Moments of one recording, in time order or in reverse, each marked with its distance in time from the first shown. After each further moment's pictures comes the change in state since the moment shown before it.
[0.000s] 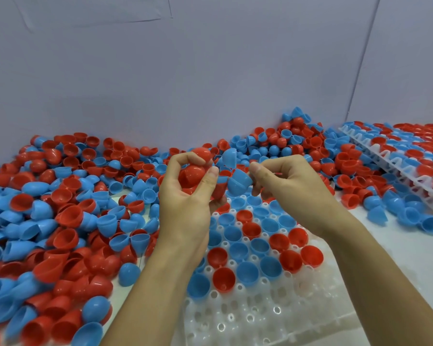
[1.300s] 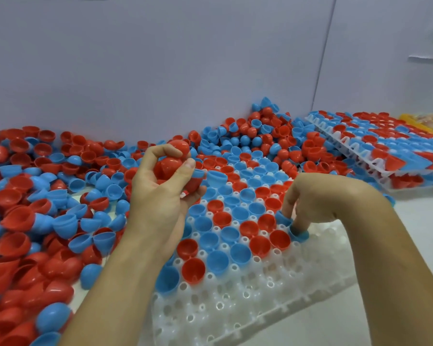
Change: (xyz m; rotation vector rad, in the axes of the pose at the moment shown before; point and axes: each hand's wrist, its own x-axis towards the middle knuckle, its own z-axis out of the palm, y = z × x) left_hand 0.000 0.002 0.006 -0.131 -0.109 -0.145; right_hand -0.010 0.027 -0.067 -0.838 -0.481 0.625
